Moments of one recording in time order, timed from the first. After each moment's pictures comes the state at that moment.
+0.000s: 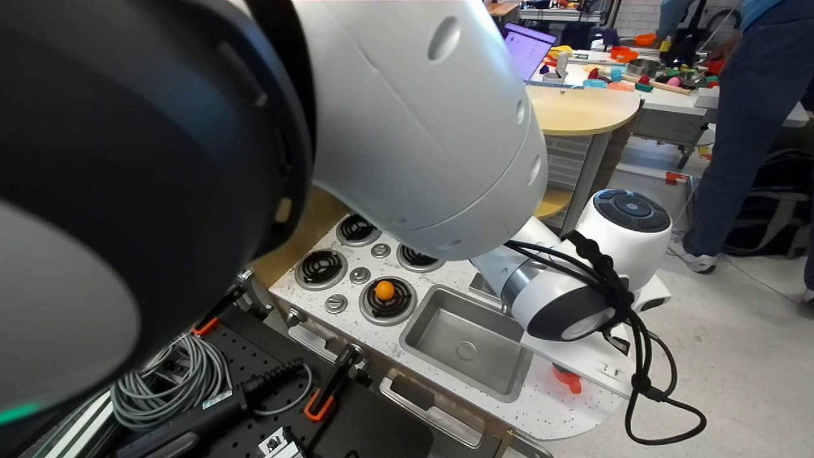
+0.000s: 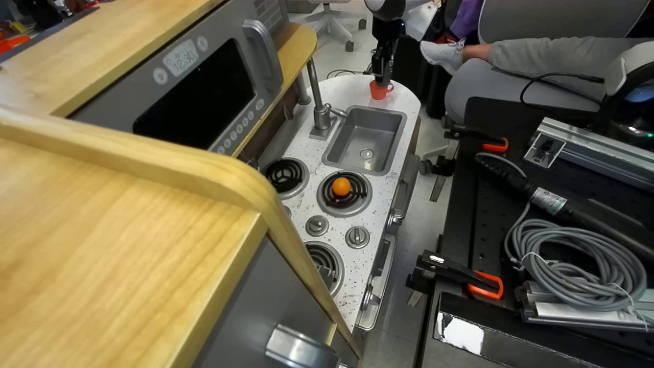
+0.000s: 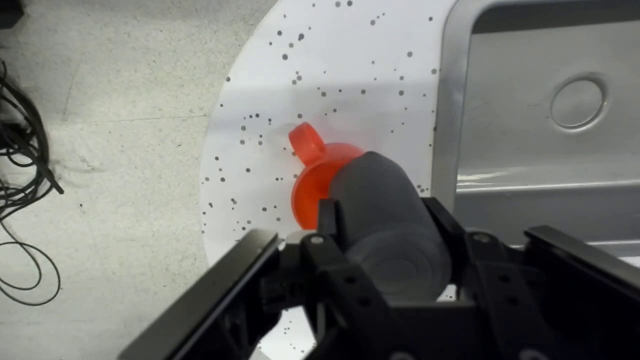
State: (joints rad) arm -0.61 1.02 0.01 -1.54 -0.03 2.68 -0.56
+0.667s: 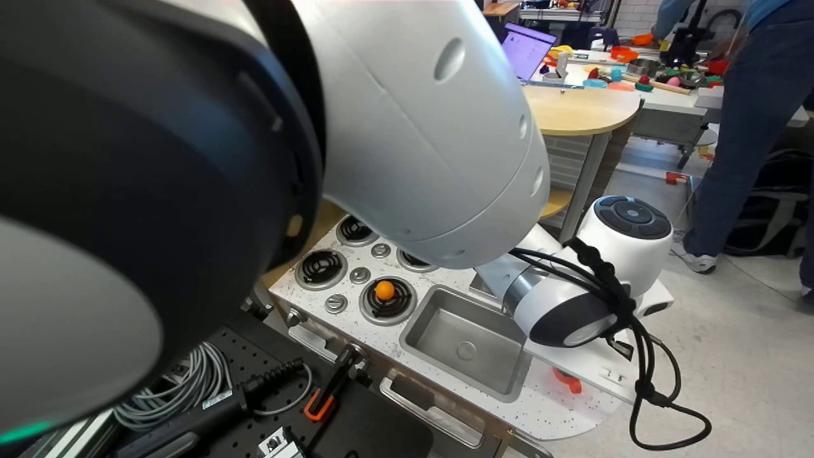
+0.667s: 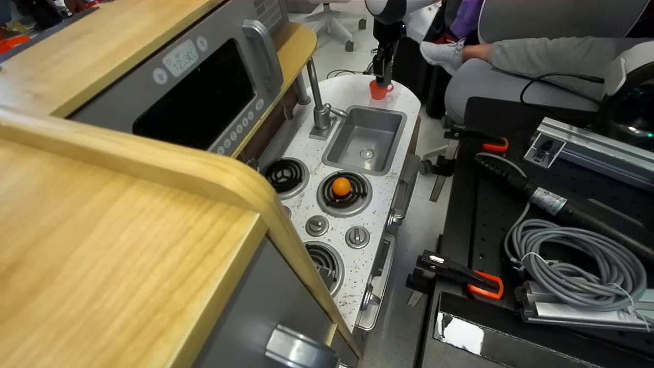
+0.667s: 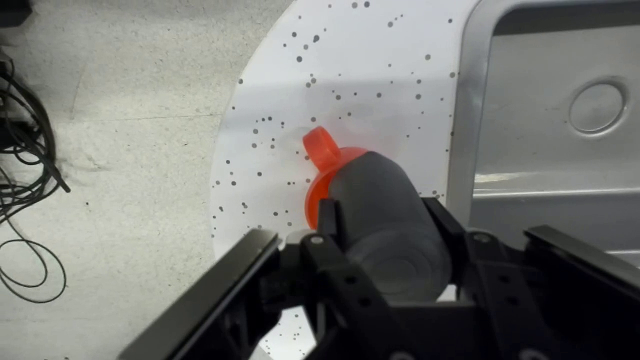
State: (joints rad) arm -0.61 1.04 0.00 -1.52 -0.03 2.69 -0.57
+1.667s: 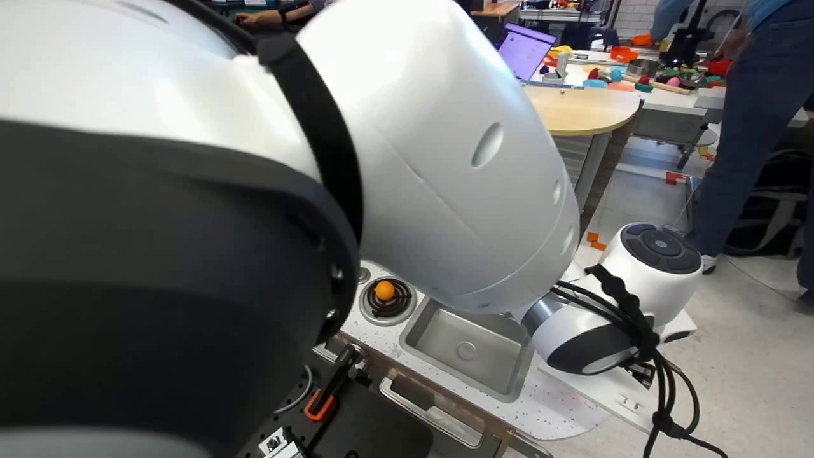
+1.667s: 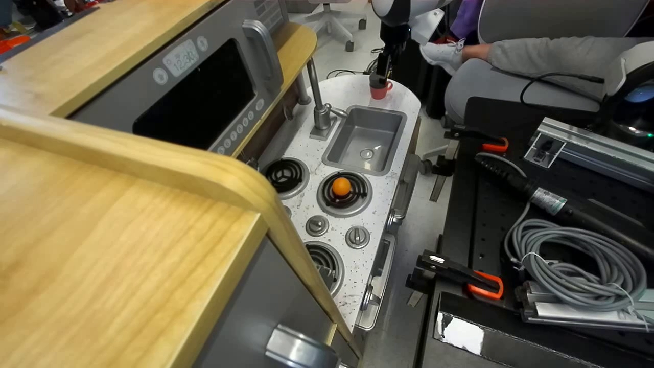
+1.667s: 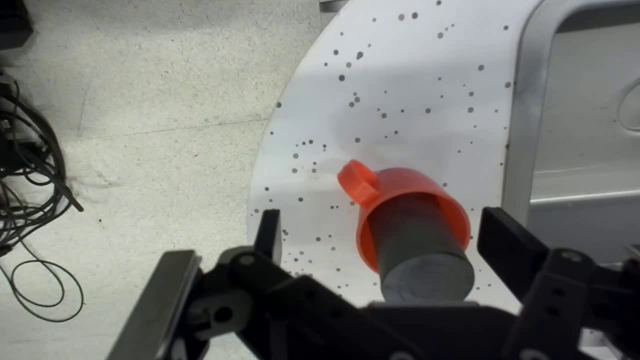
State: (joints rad) arm -0.68 1.10 0.02 -1.44 -0.03 2.67 -0.57
